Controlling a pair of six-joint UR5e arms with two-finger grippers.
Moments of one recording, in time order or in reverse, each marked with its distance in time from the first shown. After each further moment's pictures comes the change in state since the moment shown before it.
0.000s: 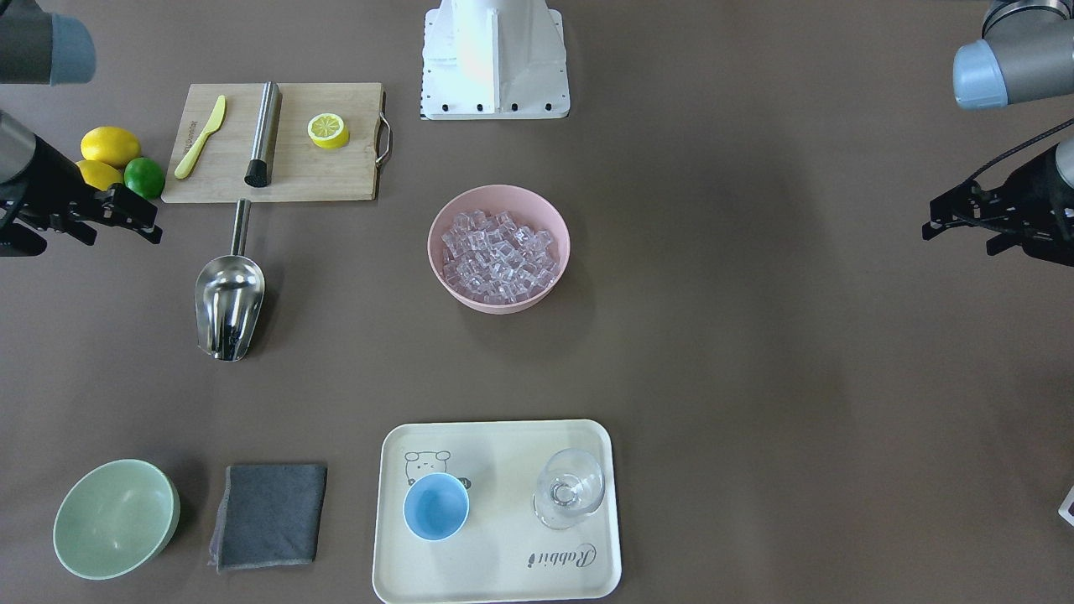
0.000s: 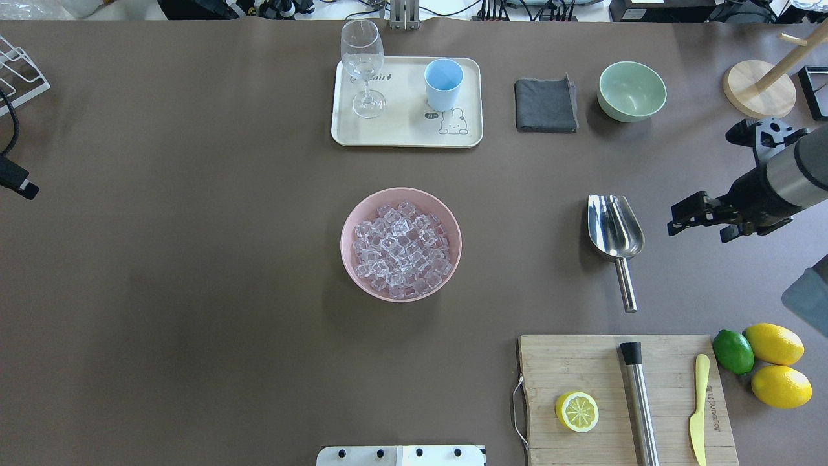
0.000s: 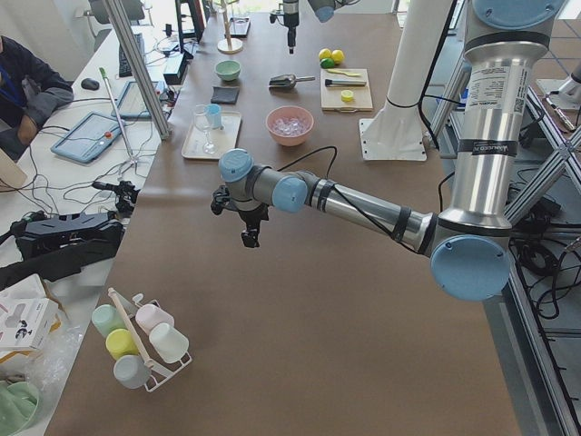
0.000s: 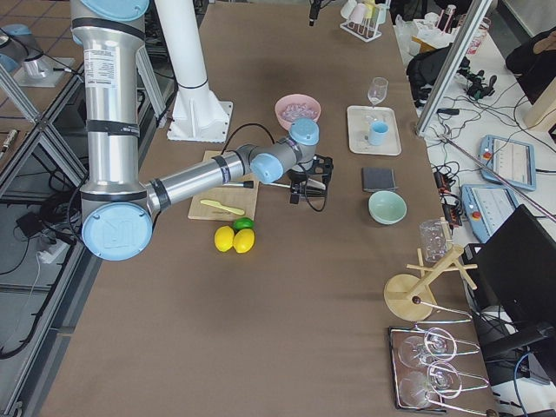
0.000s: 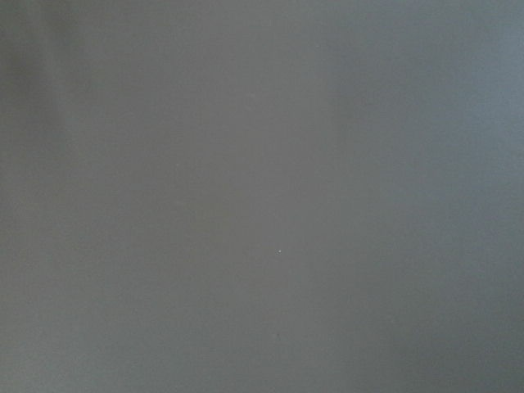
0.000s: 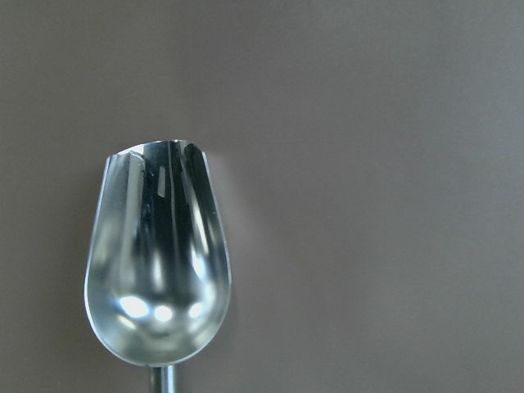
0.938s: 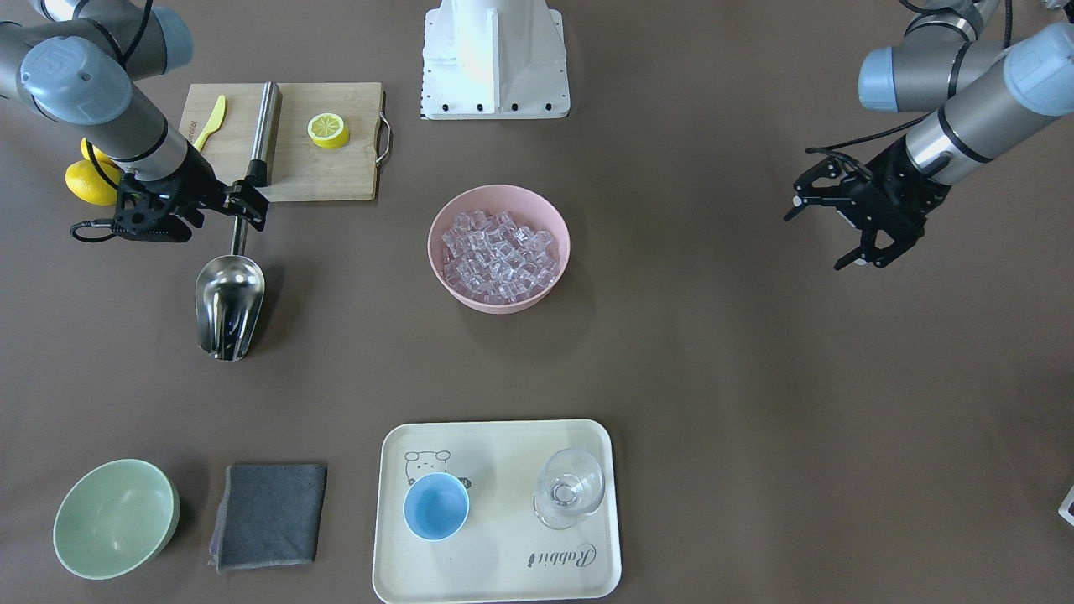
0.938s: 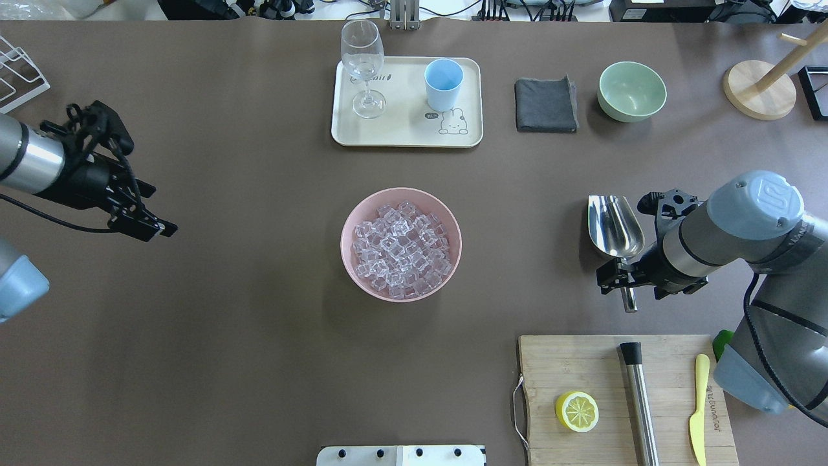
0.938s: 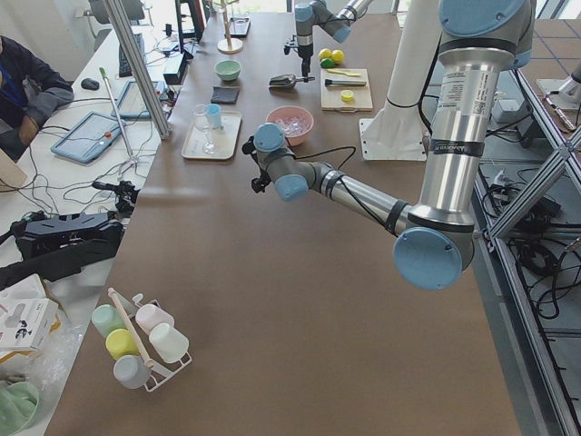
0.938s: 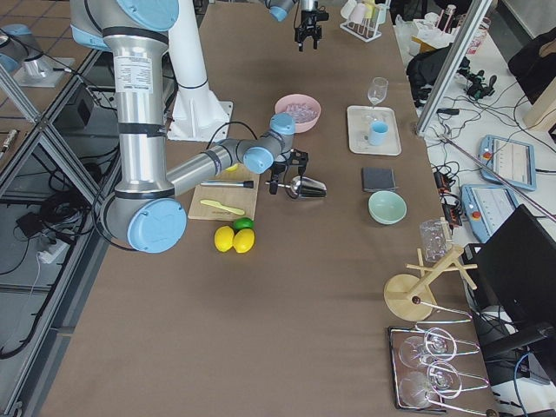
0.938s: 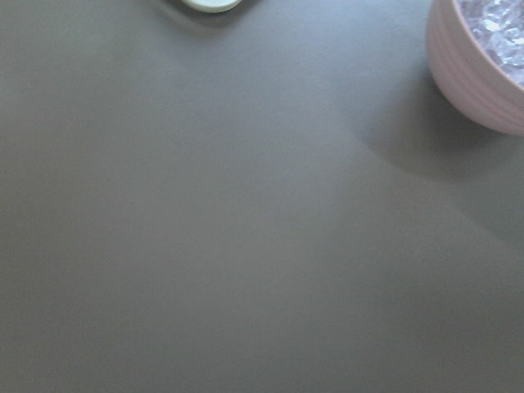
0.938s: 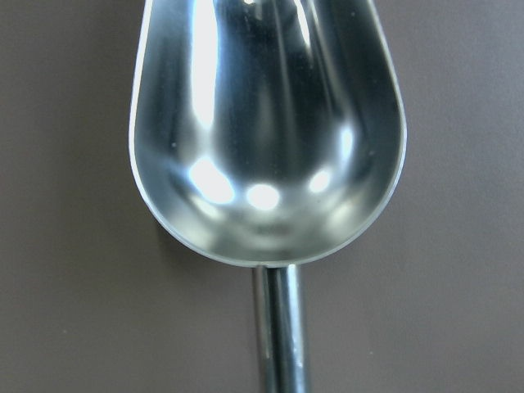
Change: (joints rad) left arm 0.308 -0.047 -0.007 -0.641 0.089 -0.002; right arm -0.315 0.043 -0.004 0.016 -0.195 0.261
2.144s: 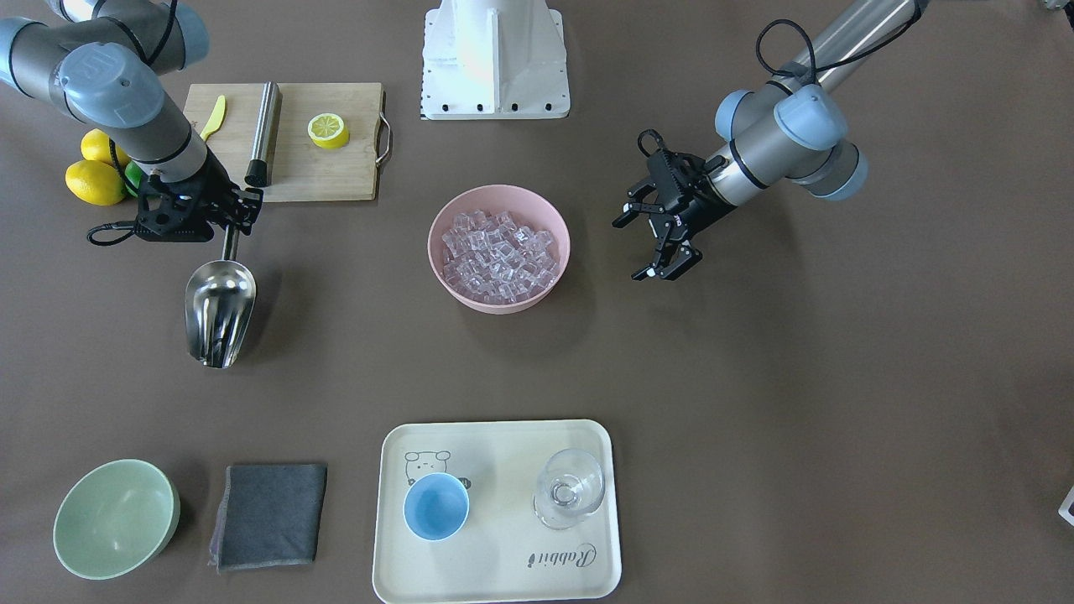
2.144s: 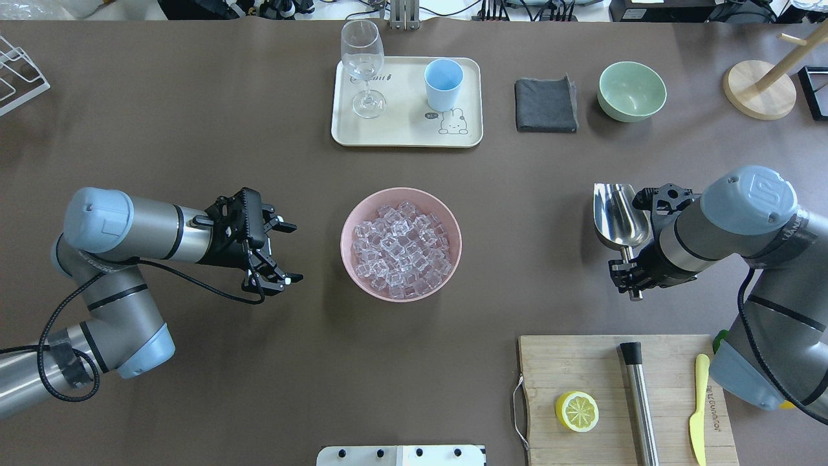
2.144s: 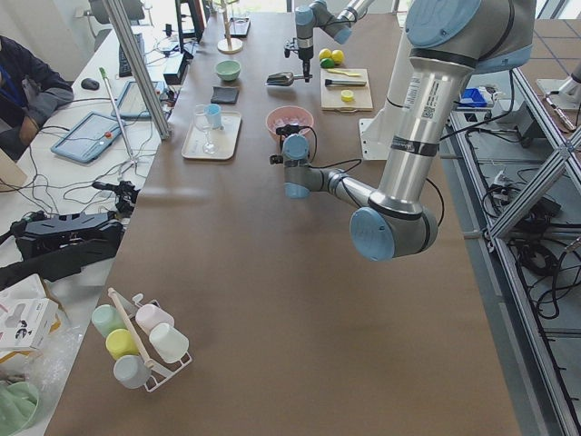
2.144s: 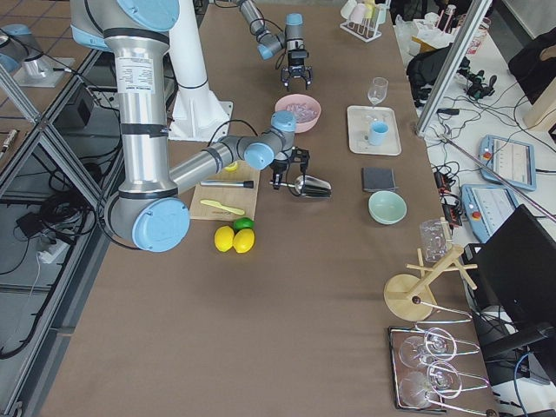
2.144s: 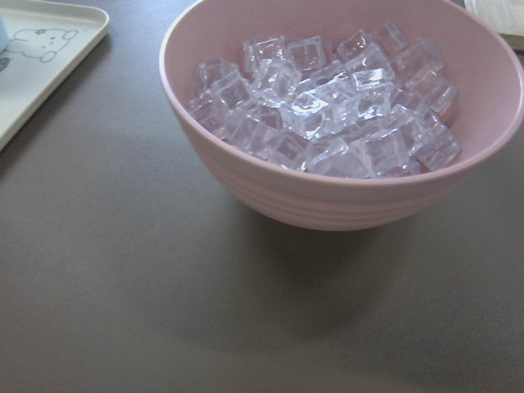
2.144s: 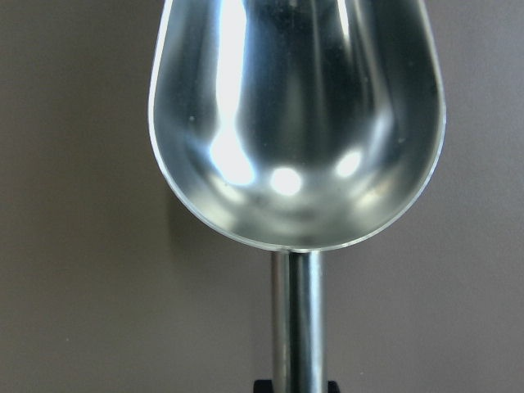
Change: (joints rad) left arm 0.318 -0.197 0.295 -0.548 0.285 0.119; right arm 0.001 0.019 0.008 -0.058 -0.028 -0.076
